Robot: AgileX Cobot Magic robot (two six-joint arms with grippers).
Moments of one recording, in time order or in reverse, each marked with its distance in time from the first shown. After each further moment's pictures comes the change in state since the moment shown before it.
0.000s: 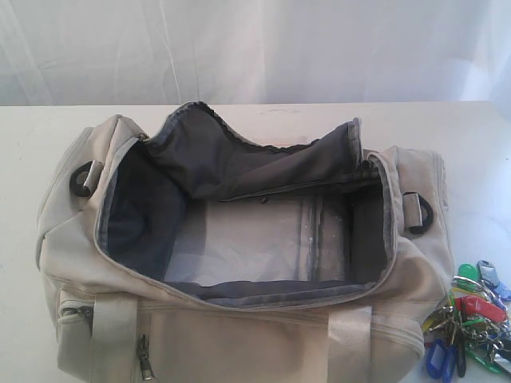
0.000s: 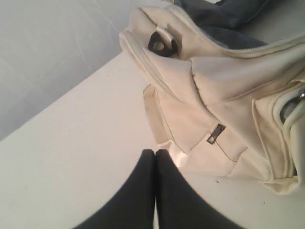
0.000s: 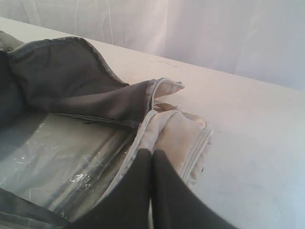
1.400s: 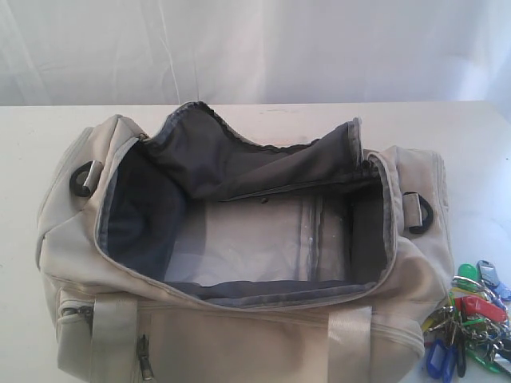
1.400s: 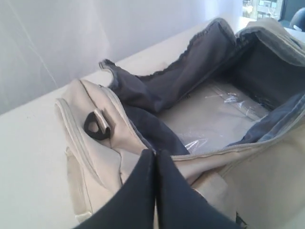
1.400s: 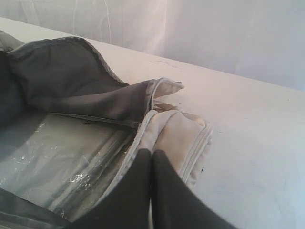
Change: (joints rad) left arm -0.014 0.190 -0.267 -0.380 0.163 0.030; right arm 0.000 0.000 0.000 -0.002 0.000 0.000
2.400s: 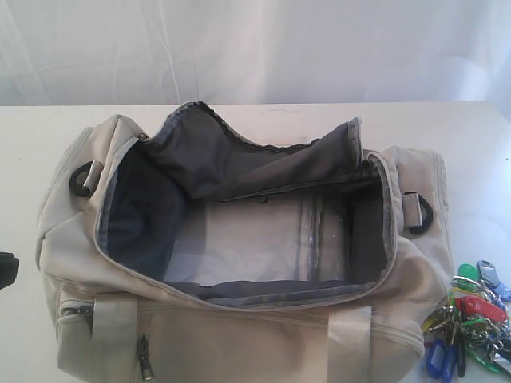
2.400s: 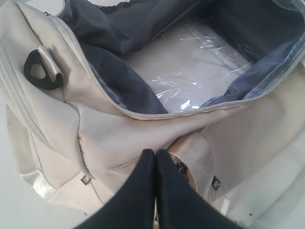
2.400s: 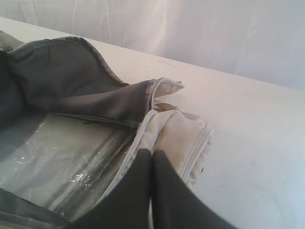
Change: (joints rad) left arm -0.086 0.304 0.000 0.000 0.000 -0.001; right arm 0.000 0.000 0.000 0.000 0.000 0.000
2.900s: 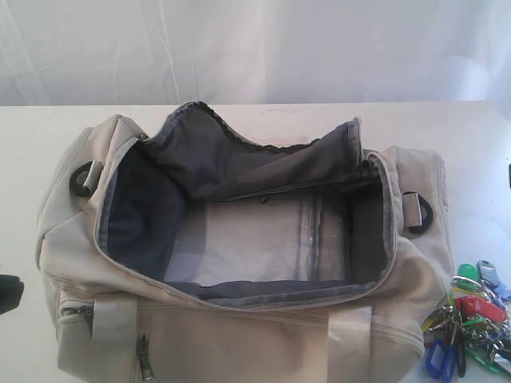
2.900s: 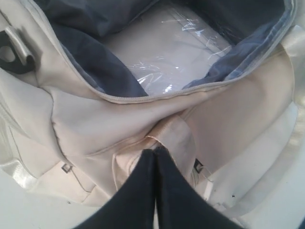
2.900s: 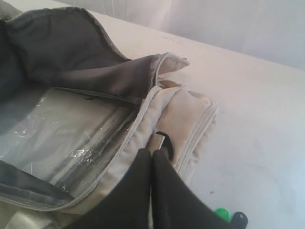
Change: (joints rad) left arm 0.000 0.000 0.000 0.000 0.075 0.000; right arm 0.000 0.016 -0.007 -0.055 0.068 0.021
